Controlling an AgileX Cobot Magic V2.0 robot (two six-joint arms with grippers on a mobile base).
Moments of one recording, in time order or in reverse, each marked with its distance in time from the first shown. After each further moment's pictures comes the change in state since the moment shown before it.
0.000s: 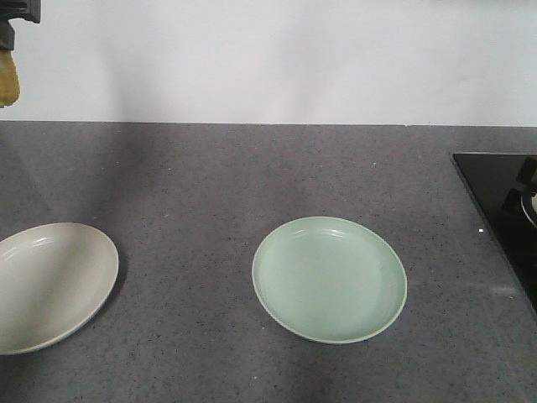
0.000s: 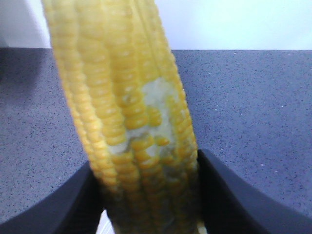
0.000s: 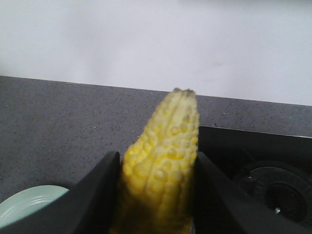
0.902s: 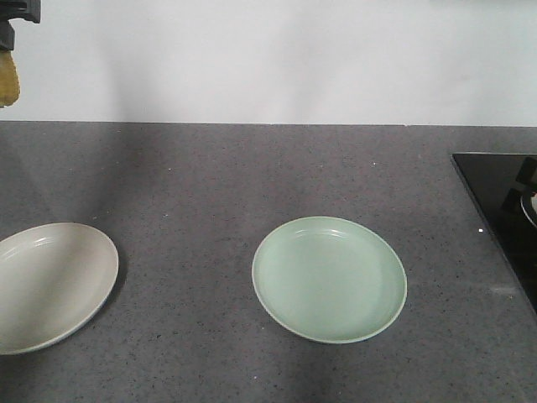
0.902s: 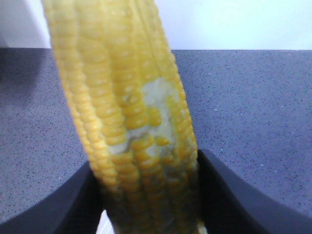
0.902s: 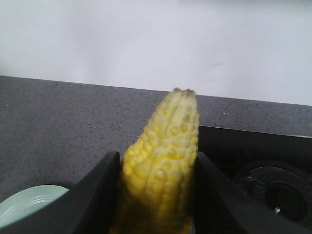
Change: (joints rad) left arm 0.000 0.000 0.000 0.000 0.000 0.000; right arm 0.000 0.000 0.000 0.000 0.000 0.000
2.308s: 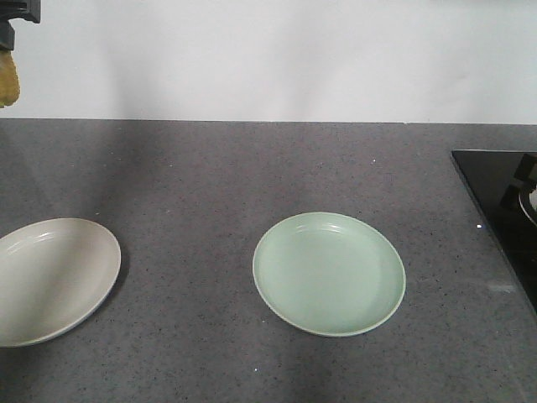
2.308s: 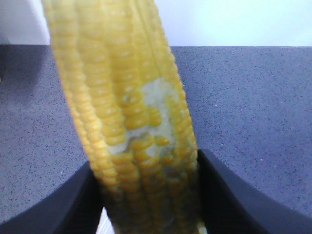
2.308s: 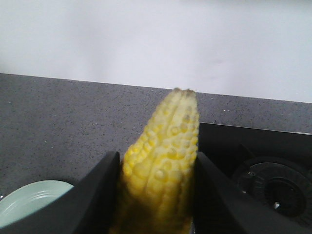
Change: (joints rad) left arm 0.000 0.000 0.000 0.000 0.000 0.000; right arm 0.000 0.000 0.000 0.000 0.000 0.000
